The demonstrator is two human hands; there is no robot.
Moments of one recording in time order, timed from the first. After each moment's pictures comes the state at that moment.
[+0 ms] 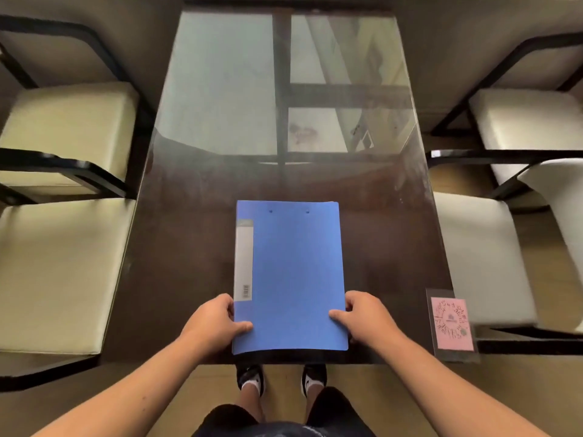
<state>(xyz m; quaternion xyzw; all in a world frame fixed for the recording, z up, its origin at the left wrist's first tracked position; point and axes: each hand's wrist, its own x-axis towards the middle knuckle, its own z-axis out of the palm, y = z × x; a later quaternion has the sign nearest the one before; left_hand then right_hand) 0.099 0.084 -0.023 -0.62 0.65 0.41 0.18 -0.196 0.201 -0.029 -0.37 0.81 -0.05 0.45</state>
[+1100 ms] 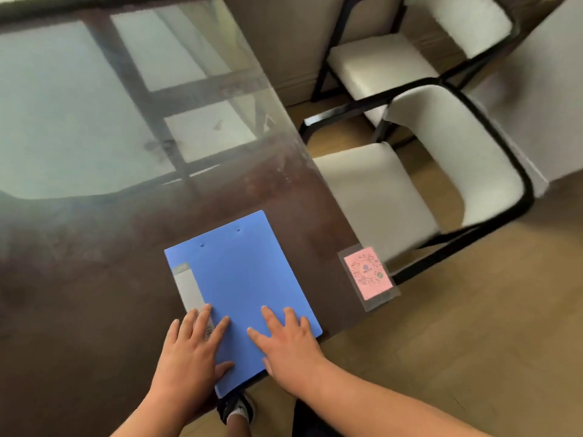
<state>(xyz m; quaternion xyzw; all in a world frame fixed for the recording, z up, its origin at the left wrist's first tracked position) 0.004 0.112 -0.039 -0.25 0.93 0.09 0.26 -0.150 0.258 -0.049 -0.56 0.75 0.12 0.31</state>
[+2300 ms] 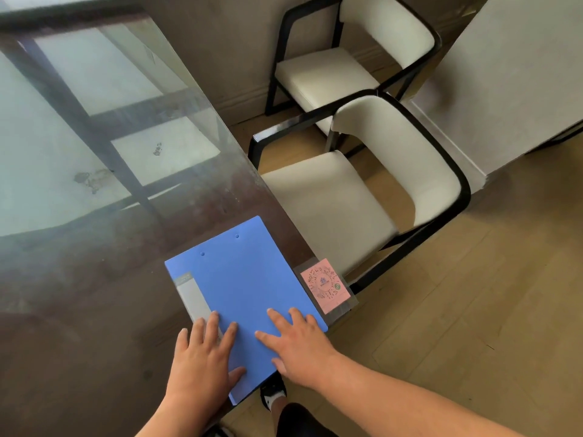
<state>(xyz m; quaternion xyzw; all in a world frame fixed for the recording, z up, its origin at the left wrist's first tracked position) -0.092 0.149 -0.047 -0.21 0.94 0.12 0.24 -0.246 0.308 -0.041 -0.54 0.77 0.13 0.30</state>
